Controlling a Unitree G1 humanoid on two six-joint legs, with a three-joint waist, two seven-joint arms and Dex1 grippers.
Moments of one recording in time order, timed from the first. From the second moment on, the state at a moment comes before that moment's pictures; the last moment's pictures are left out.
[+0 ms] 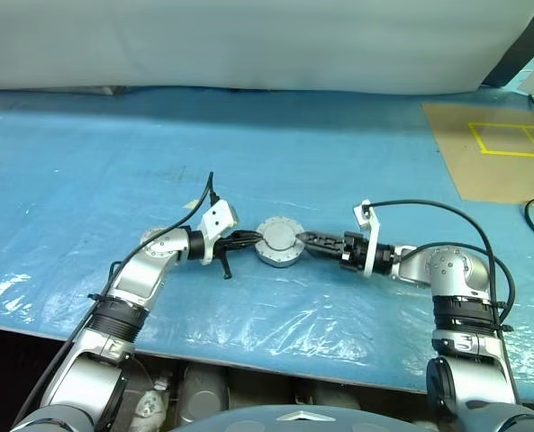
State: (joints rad) left arm -0.42 0.39 -0.22 0.17 -0.17 0.18 -0.99; right arm -0.39 -0.37 -0.24 0.13 0.76 1.38 0.78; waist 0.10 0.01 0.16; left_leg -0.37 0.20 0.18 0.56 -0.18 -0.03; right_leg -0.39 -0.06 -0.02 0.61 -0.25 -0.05
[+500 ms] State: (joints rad) left arm -0.41 0.39 -0.22 0.18 -0.17 0.16 -0.99; right arm -0.37 -0.31 -0.22 0.11 0.78 1.32 0.71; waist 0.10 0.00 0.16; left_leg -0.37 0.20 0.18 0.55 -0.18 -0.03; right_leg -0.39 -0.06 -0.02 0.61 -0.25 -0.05
